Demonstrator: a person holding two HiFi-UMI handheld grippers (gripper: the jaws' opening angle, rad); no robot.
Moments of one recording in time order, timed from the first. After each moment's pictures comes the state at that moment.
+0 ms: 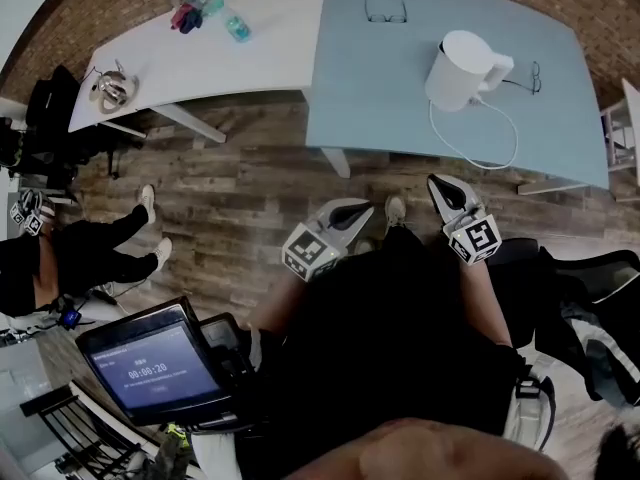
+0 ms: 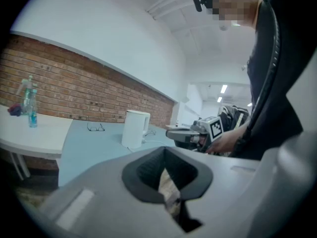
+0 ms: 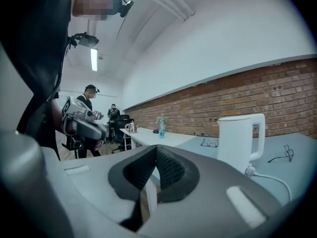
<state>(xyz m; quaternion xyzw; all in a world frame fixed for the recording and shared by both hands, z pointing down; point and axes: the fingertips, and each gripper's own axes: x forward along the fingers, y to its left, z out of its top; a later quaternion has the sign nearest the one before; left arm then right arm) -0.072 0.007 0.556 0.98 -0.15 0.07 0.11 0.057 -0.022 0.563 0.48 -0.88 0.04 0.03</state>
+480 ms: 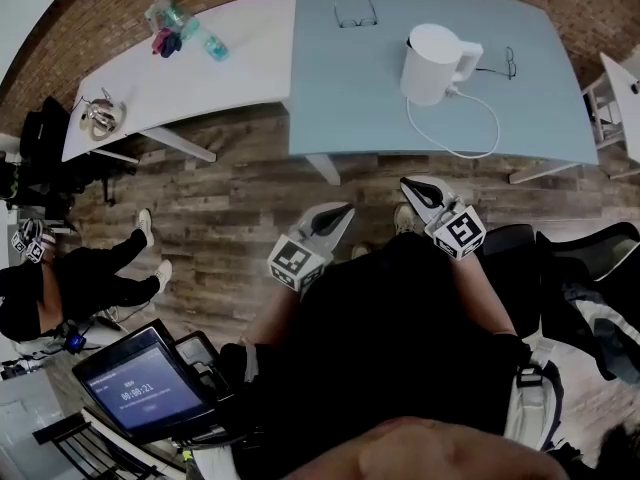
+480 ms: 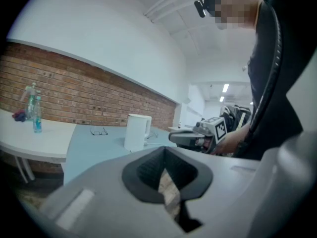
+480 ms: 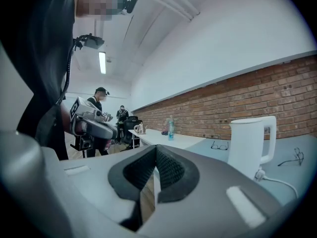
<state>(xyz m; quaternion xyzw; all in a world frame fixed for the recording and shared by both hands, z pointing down) -0.073 0.014 0.539 0.98 -0.17 0.07 0.10 0.035 -0.005 0.552 0.44 -0.90 0.02 0.03</state>
